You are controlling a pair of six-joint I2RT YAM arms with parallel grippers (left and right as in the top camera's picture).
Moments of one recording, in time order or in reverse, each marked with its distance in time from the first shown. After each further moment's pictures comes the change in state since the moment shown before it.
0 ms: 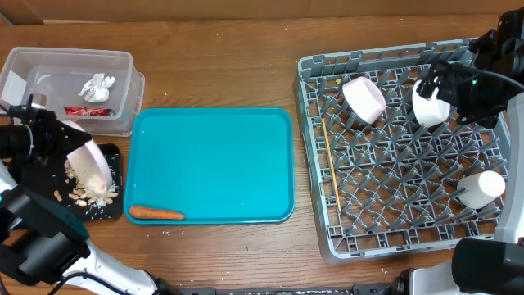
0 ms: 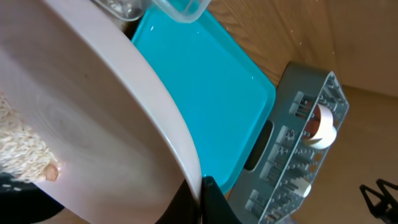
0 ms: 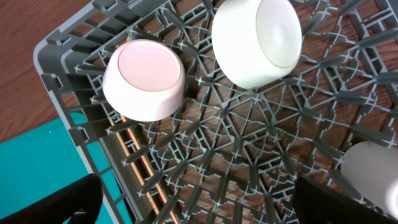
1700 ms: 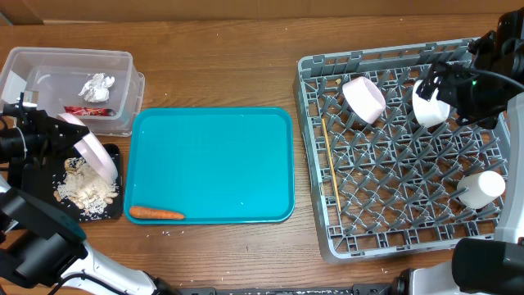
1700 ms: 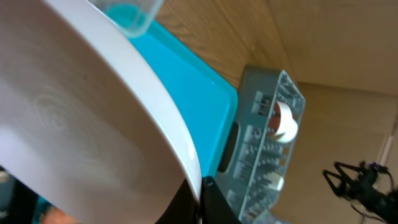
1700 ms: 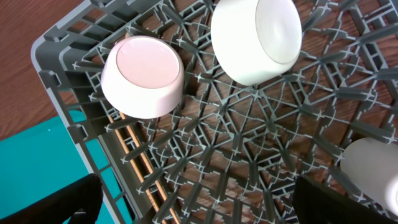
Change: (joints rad) left arm 0.030 0.004 -0.006 -0.037 0.174 0.107; right arm 0.000 0.000 0.000 -0.010 0.000 0.000
